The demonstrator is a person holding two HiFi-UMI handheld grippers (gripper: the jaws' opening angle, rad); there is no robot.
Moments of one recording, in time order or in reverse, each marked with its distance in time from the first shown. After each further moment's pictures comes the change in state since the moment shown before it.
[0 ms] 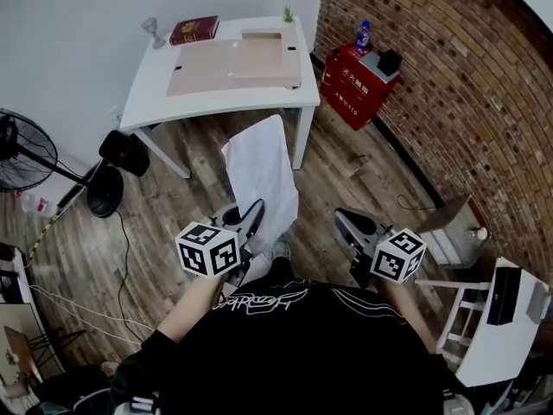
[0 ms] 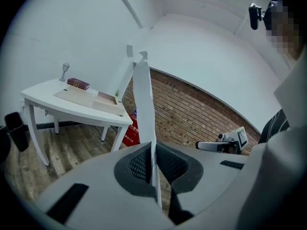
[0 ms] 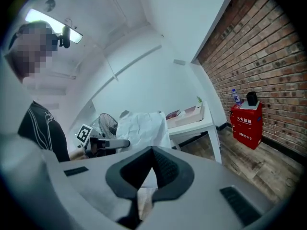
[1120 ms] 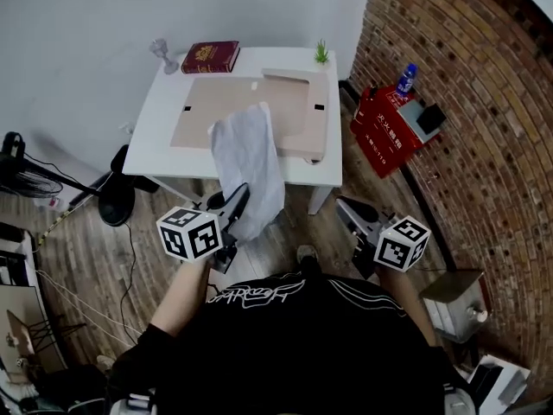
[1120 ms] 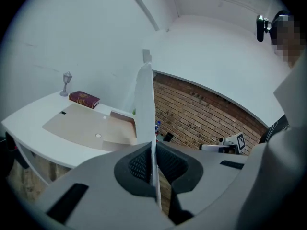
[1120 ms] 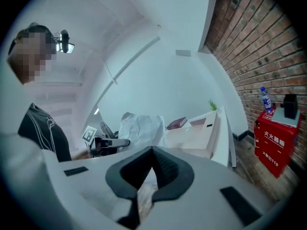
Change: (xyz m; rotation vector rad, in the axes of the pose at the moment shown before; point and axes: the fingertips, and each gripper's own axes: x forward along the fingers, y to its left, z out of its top) left arm 0.141 0.168 0.198 -0.050 -0.080 0.161; right arm 0.196 -0.167 0.183 -0.005 0.029 0.198
